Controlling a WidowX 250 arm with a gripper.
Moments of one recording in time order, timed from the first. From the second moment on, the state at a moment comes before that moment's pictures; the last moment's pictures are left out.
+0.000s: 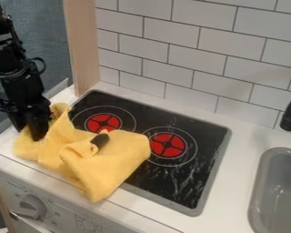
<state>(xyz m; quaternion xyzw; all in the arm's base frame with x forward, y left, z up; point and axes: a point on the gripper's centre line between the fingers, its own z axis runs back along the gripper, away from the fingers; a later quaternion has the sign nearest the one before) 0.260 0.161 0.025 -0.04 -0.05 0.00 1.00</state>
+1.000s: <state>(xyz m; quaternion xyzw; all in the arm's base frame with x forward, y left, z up) 0.265 0.135 0.090 -0.08 -0.08 -0.03 0.99</state>
